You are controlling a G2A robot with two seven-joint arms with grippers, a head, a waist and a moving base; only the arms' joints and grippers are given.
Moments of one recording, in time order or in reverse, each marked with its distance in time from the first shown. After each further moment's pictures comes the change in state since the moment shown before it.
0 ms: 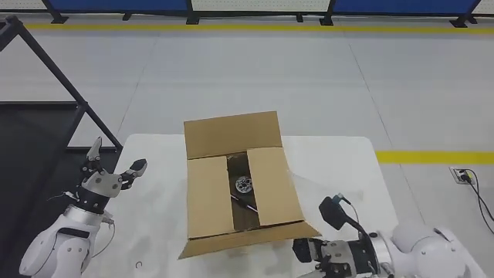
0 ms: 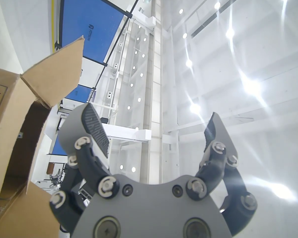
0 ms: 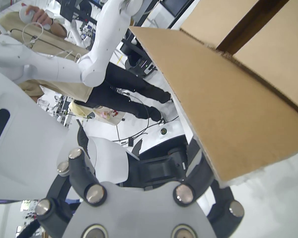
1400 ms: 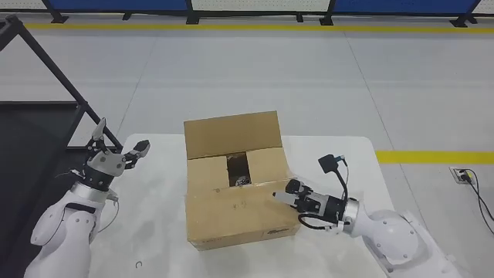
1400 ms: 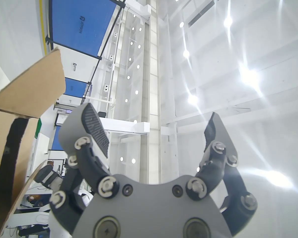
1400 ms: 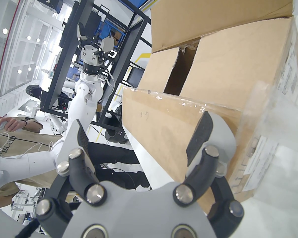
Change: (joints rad) left arm -0.206 0.000 0.067 0.206 0.020 -0.028 -0.094; right arm 0.157 -0.073 -0.150 0.205 -0.180 0.189 -0.516
